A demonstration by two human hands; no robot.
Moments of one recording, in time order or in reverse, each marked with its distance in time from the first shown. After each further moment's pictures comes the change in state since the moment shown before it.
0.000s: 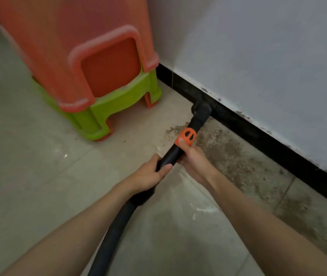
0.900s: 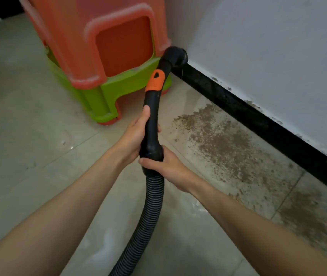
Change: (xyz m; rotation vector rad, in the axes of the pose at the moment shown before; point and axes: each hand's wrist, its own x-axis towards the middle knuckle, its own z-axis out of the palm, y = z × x) left_hand -0.021 0.008 -0.028 -0.853 0.341 0.119; right_hand -0.050 0.061 0.040 -0.488 -0.408 -0.098
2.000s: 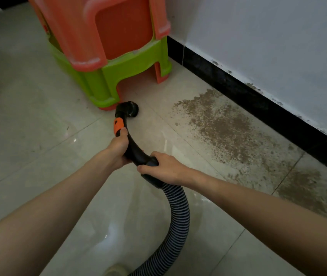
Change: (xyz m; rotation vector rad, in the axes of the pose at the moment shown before) left_hand -0.027 -0.065 -0.037 -0.112 0.363 -0.519; right_hand -0.025 0.036 0.010 -0.582 -0.114 0.080
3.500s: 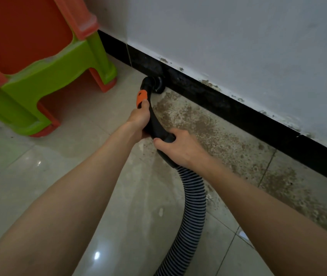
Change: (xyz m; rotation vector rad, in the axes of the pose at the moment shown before) left_hand 0.069 0.039 0.230 0.292 -0.205 0.190; right_hand 0.019 0.104 -0.149 0.065 0.478 0.134
